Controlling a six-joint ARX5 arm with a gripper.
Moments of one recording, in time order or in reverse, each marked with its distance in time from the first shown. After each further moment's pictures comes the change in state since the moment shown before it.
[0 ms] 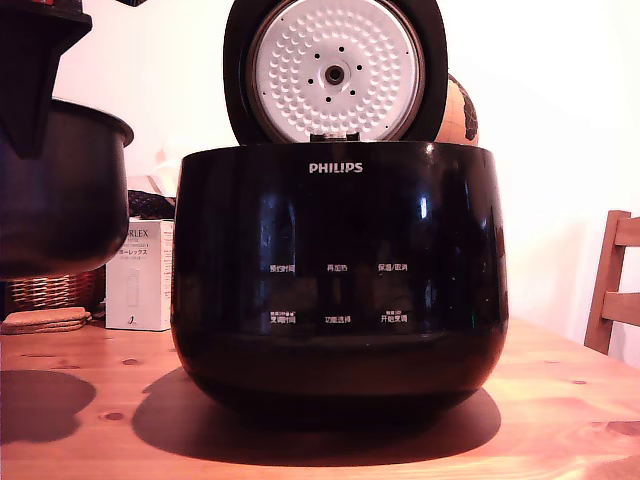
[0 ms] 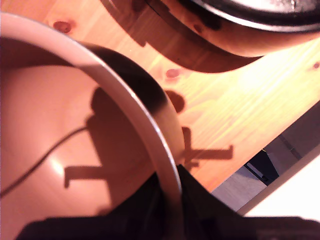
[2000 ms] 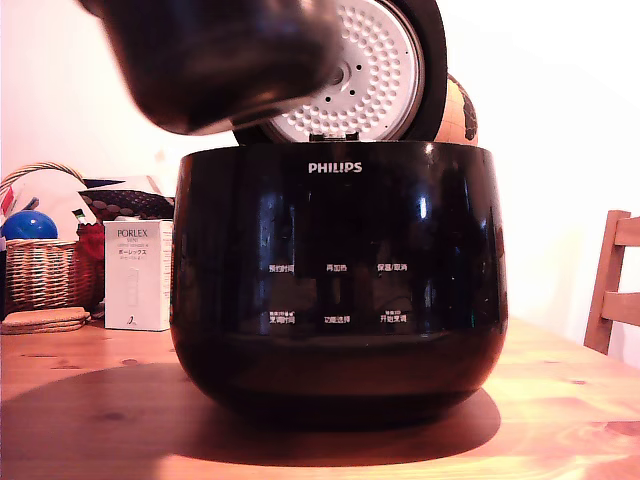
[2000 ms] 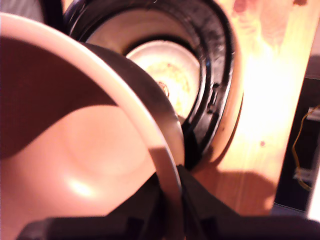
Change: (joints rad) arm -0.324 0.026 0.311 0.088 -0.019 0.275
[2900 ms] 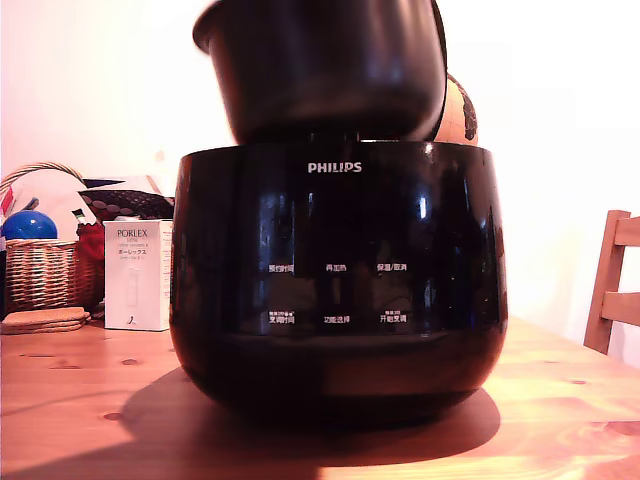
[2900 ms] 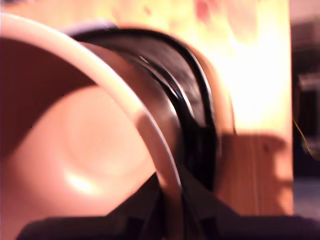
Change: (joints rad) arm -0.043 0.229 0.146 -0.039 0.047 0.201
